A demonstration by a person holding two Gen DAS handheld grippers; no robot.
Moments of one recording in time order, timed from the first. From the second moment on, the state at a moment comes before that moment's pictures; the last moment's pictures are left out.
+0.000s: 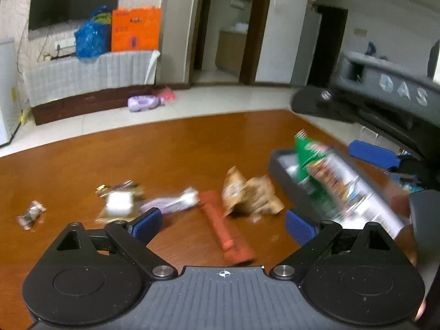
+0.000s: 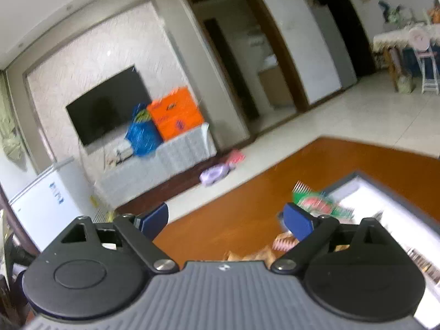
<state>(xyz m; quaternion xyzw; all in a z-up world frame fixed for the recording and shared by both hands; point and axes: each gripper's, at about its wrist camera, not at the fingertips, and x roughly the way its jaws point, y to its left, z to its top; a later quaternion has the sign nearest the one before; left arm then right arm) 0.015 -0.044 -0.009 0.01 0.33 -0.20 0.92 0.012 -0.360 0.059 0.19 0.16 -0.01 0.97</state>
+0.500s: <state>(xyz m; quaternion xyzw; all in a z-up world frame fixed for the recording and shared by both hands) 0.069 0.045 -0.023 0.06 0.32 -0.01 0.95 0.059 -0.323 -0.017 0.09 0.30 0.04 0.95</state>
